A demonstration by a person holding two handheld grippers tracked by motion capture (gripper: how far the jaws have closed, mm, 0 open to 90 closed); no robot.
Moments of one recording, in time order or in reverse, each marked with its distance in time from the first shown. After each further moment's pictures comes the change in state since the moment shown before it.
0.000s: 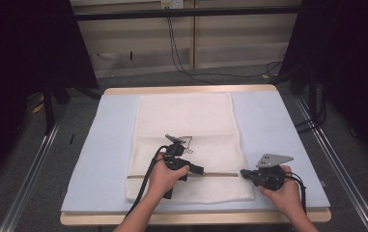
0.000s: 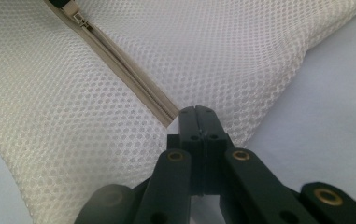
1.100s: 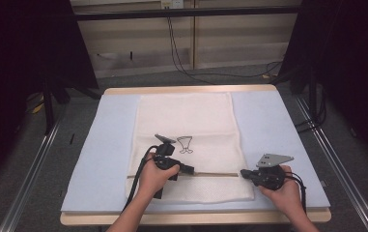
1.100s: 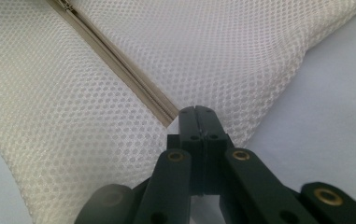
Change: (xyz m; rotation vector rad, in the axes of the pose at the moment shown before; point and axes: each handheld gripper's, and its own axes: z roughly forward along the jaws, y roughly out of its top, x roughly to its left) left arm 0.015 -0.006 -0.023 -0.008 0.001 -0.049; right arm 0.000 0.000 0.000 -0.001 -0.001 0.006
